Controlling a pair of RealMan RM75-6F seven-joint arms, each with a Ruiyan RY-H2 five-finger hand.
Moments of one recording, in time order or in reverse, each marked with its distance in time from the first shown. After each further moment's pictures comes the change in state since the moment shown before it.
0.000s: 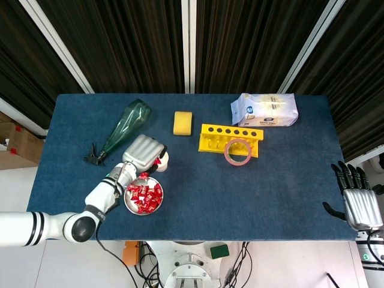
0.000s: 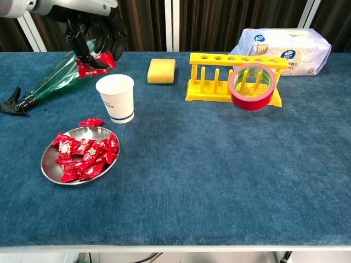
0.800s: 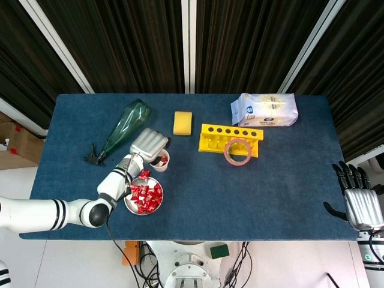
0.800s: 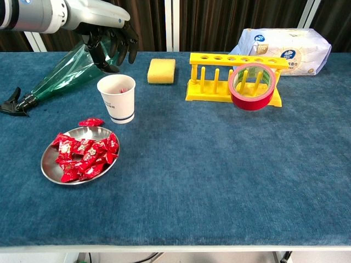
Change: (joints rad) left arm -0.064 -0.121 0.080 0.219 0.038 -0.033 -0.093; right arm -0.001 0.010 -0.003 0.003 -0.007 0.002 0.023
